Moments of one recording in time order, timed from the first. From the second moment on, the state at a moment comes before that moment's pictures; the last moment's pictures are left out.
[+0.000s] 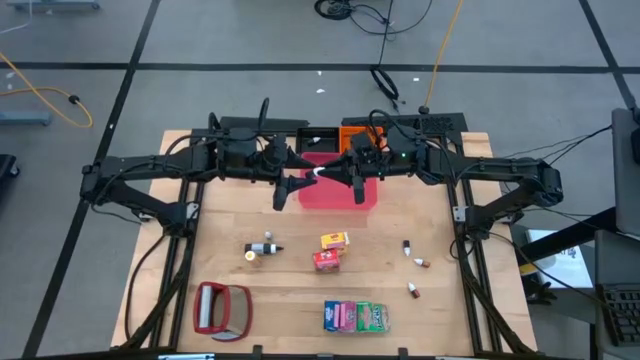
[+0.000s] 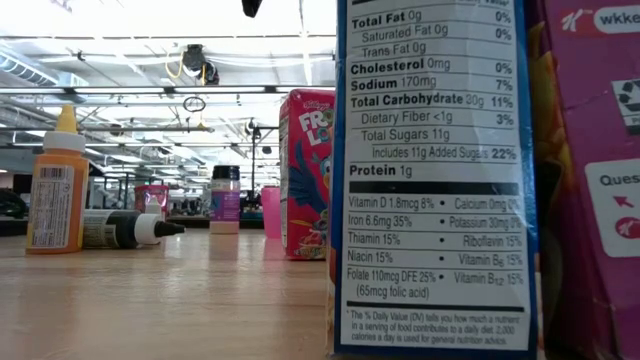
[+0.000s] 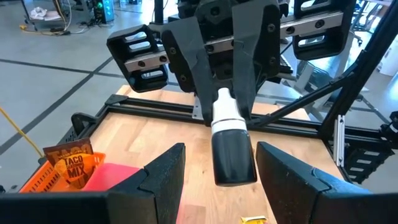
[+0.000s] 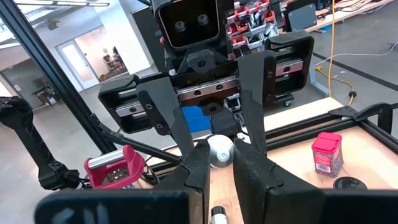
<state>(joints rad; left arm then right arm) 0.13 1.28 1.25 -0.21 0.10 -0.07 -0.15 1.40 1.26 0.09 -0.24 0.35</state>
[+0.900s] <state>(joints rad) 0.13 1.28 1.25 -0.21 0.02 -0.06 -0.15 1.39 1.26 0.08 -0.23 0.33</state>
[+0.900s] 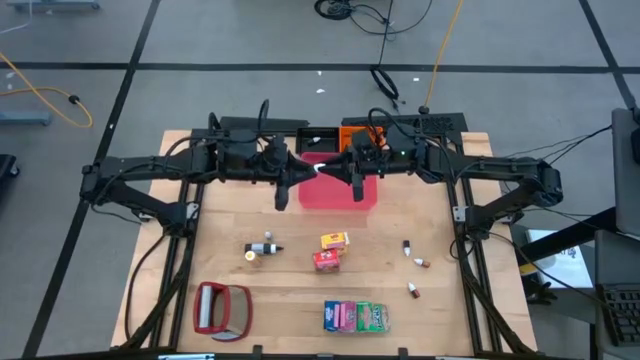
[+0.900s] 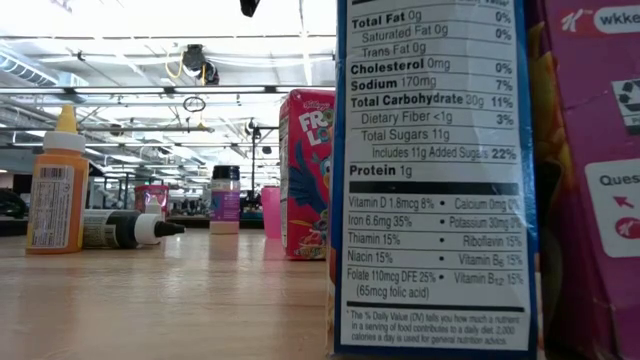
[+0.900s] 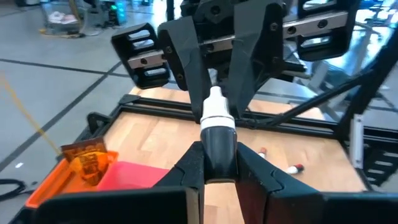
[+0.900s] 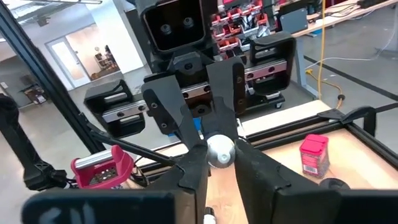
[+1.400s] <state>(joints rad) 0.29 1.30 1.25 -0.24 -0.22 -0.09 -0.16 1.34 1.26 -0.02 -0.24 0.32</state>
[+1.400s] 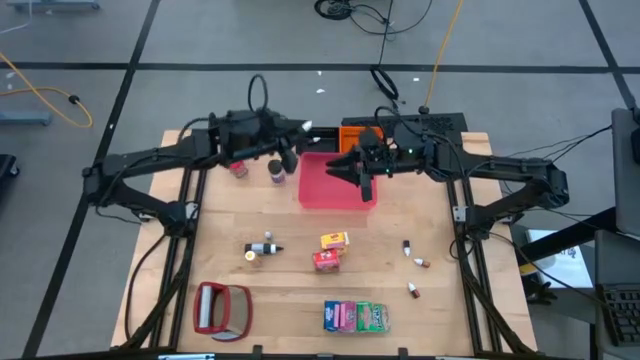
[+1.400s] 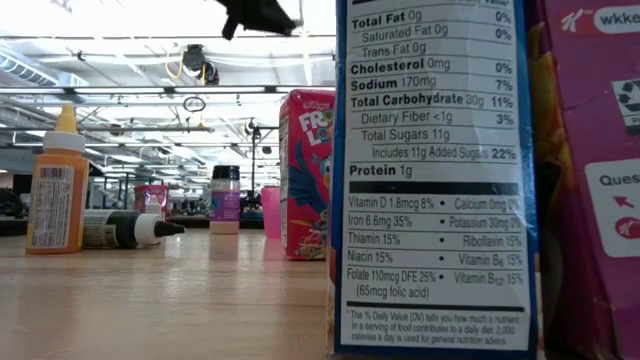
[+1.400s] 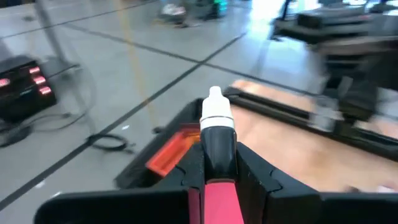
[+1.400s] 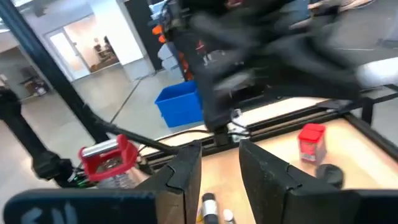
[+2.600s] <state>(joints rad) 0.64 1.88 1.25 -0.09 0.01 -0.23 -0.14 1.34 1.26 -0.03 -0.24 0.33</state>
